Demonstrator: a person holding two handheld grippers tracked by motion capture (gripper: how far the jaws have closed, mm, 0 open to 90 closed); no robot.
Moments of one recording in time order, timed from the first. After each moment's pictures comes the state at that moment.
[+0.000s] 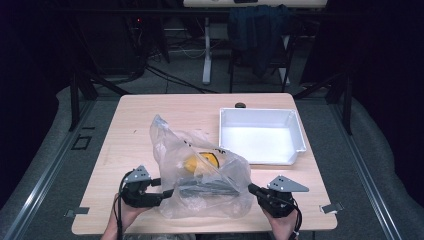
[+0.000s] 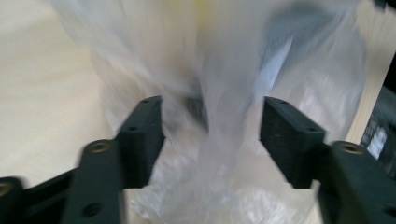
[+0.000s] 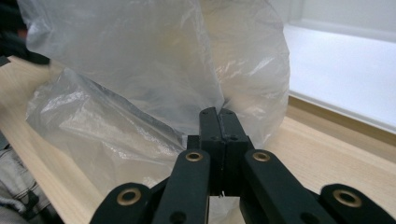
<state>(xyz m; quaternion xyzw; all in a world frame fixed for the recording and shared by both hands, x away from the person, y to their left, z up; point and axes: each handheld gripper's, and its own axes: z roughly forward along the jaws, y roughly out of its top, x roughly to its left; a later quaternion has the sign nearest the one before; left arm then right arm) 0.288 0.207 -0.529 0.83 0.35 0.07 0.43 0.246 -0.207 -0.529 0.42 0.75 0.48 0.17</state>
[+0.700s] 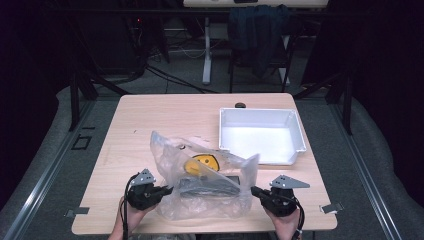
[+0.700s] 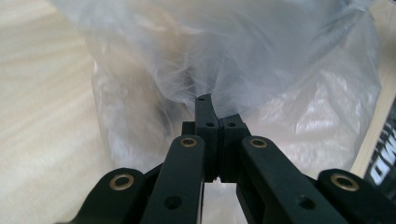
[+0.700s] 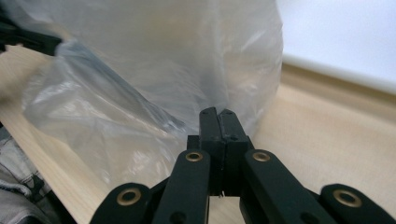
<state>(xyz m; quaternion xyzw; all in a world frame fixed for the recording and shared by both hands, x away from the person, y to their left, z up) 0.285 0.197 -0.555 0.83 0.37 0.05 0.42 0.255 -0.219 -0.543 0.46 0.76 0.44 0.11</state>
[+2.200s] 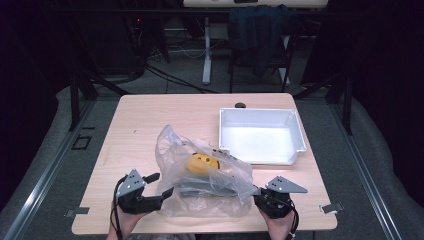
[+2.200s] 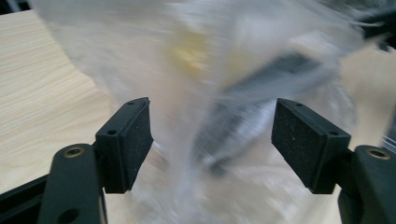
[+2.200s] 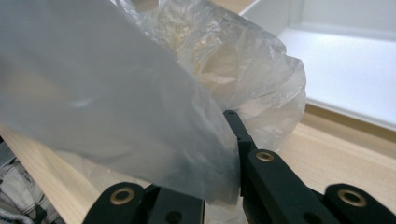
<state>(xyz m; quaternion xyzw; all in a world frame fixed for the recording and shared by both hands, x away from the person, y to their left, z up) 0.272 0.200 -0.520 0.78 0.35 0.16 0.49 0.244 -0.199 -0.528 0.44 0.74 0.48 0.16</state>
